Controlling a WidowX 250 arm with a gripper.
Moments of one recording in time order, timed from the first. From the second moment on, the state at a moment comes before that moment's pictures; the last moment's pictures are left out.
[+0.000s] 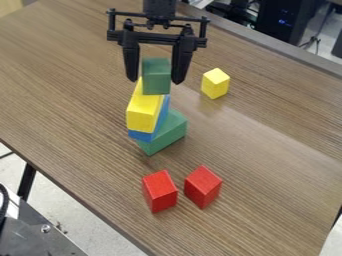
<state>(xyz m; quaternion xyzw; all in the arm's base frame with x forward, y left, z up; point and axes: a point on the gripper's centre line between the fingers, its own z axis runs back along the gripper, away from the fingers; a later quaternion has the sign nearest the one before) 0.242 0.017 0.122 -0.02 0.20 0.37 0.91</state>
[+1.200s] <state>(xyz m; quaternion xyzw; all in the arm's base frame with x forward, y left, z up) 0.266 -0.018 0.178 -0.01 0.09 0.29 0.95</state>
